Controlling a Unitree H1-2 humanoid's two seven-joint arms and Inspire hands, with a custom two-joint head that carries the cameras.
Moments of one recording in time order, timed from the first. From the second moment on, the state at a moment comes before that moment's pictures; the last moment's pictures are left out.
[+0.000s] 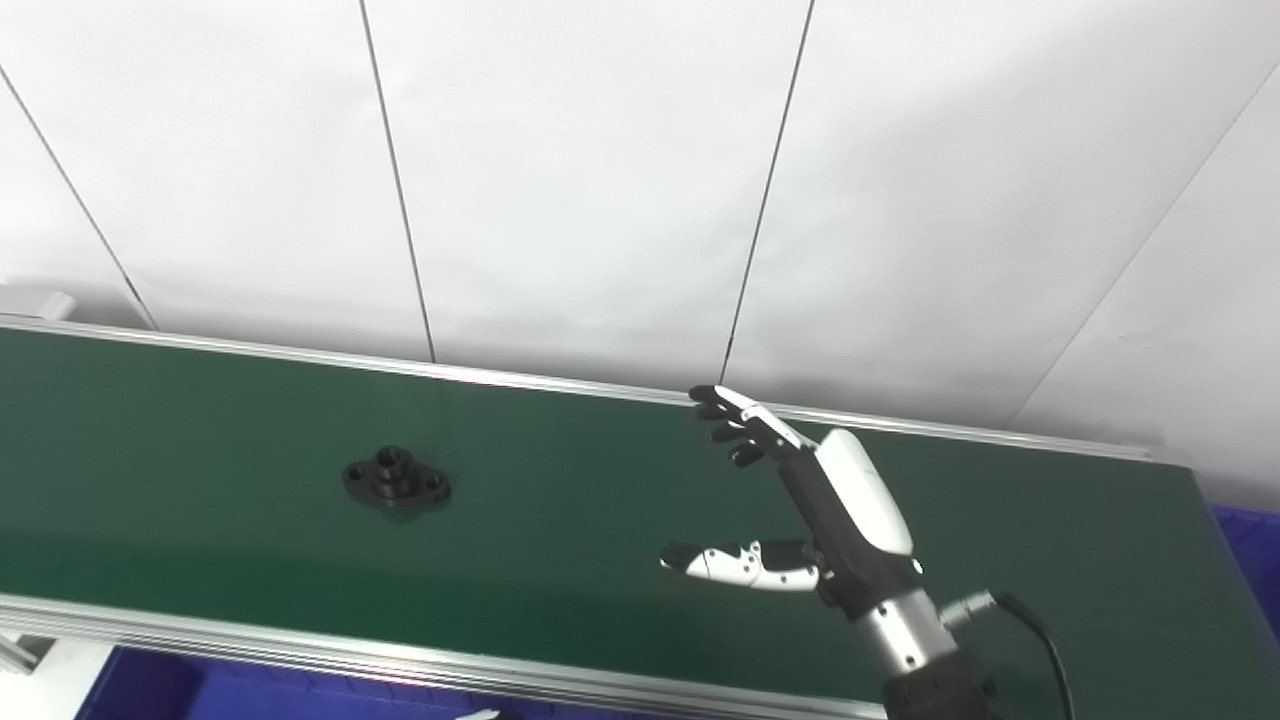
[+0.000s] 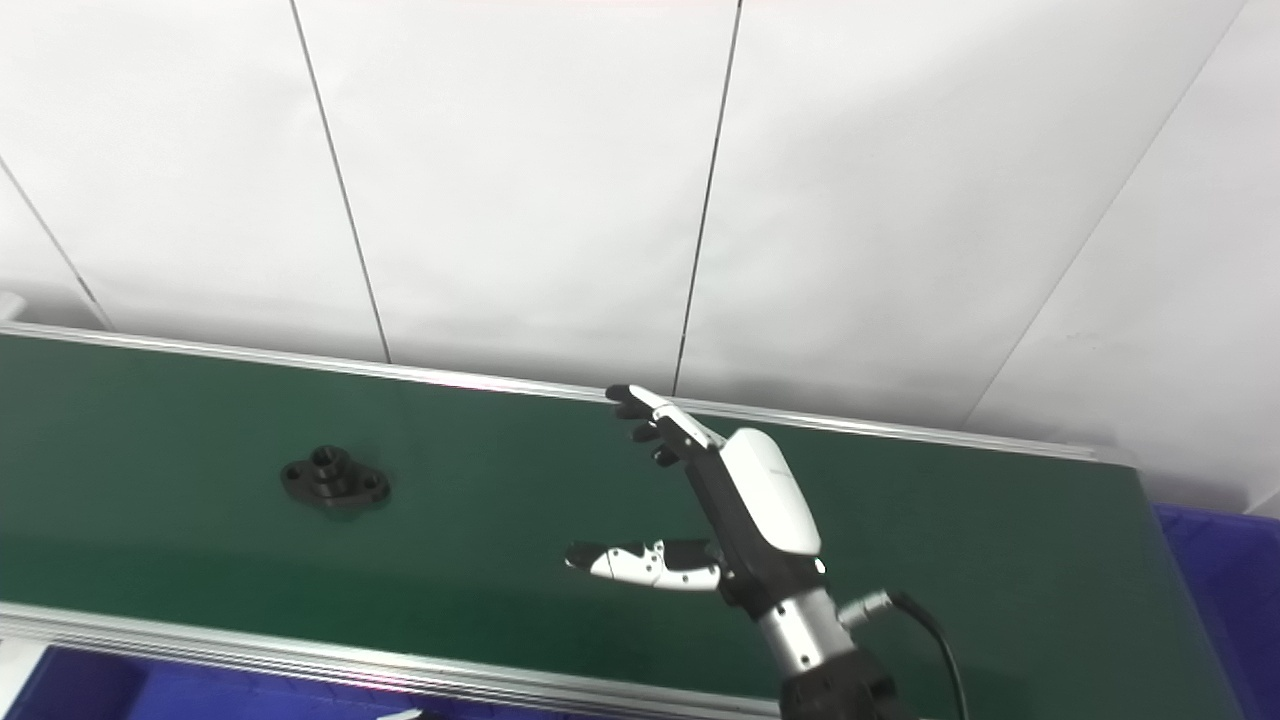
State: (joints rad) left arm 0.32 0.49 -0.70 0.10 0.10 -0.44 0.39; right arm -0.09 -0.14 0.26 -0.37 -0.58 0.08 0.24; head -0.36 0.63
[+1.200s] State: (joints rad) left arm 0.31 0.45 -0.71 0.12 0.15 -0.44 0.39; right arm -0.43 -0.26 0.39 -0.12 -0.70 0.19 0.49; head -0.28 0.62
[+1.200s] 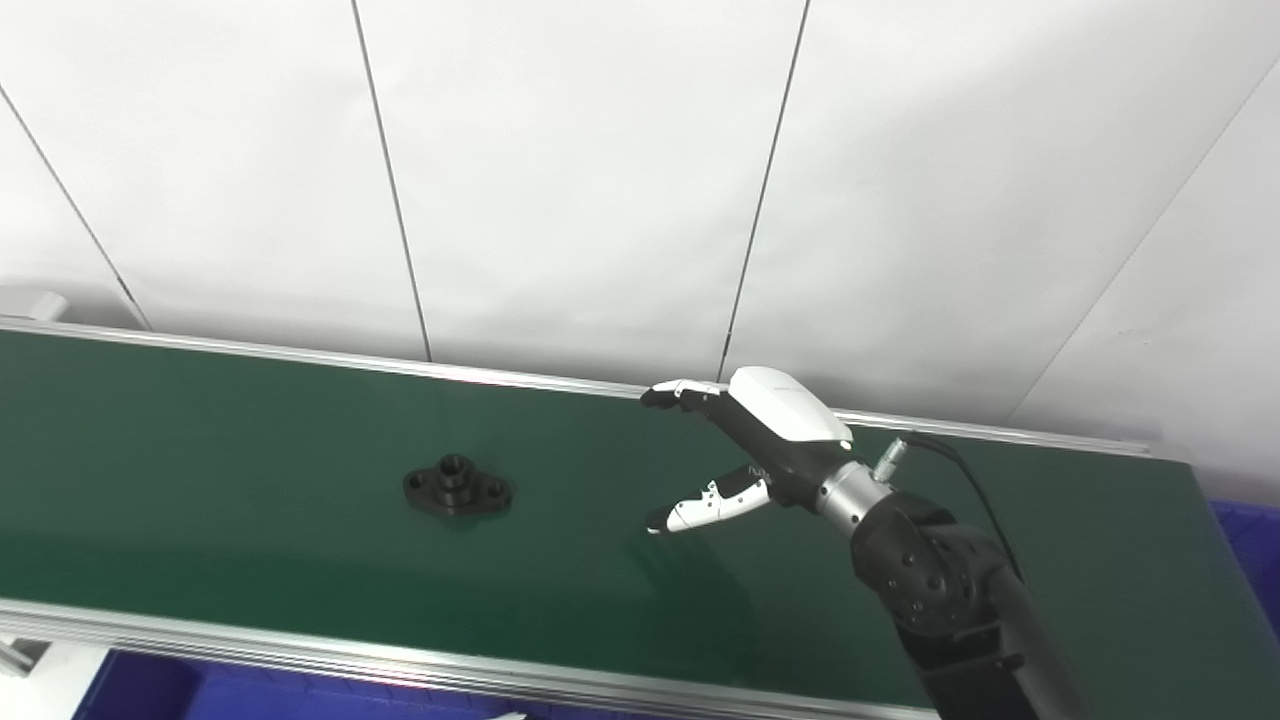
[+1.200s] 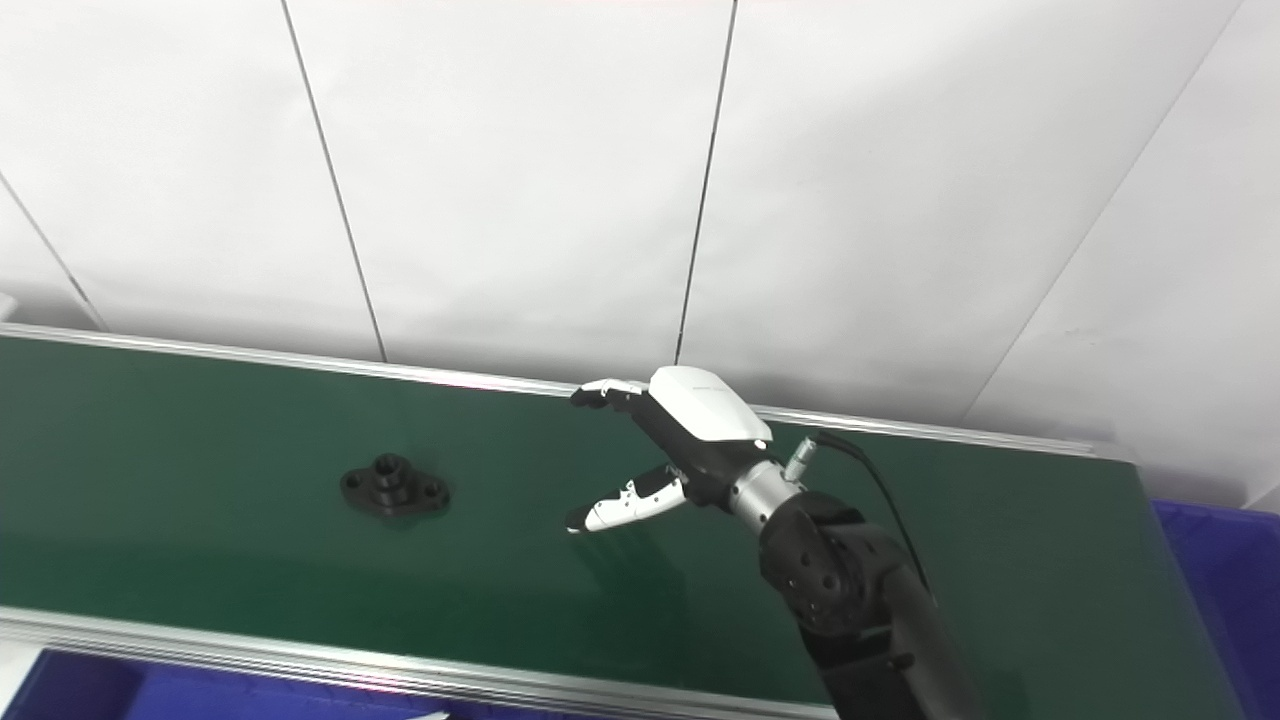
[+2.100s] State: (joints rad) left arm 0.27 0.47 -0.76 0.12 0.18 -0.44 0.42; right arm -0.57 -0.19 0.51 0.14 -0.78 0.19 0.45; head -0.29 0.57
